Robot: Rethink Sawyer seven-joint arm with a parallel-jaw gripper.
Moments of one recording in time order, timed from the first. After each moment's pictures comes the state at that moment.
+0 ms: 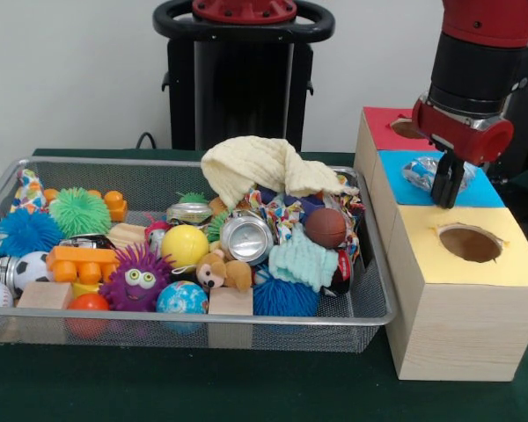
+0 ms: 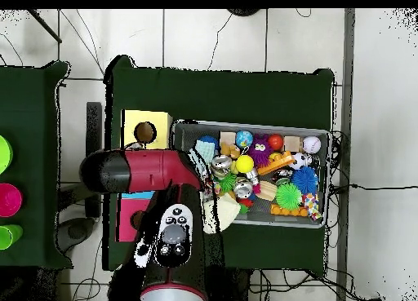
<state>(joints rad) 0.13 -0.59 -0.10 1.54 0.06 0.57 2.89</state>
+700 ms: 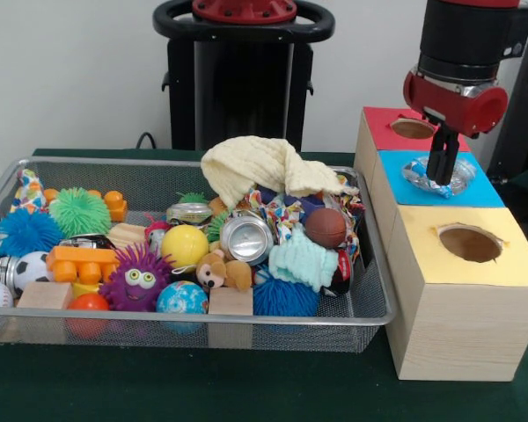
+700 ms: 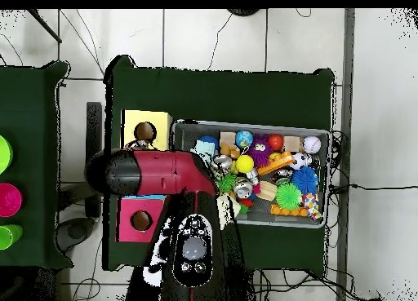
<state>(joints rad) 0.07 -0.69 -0.07 1.60 0.06 0.57 2.89</state>
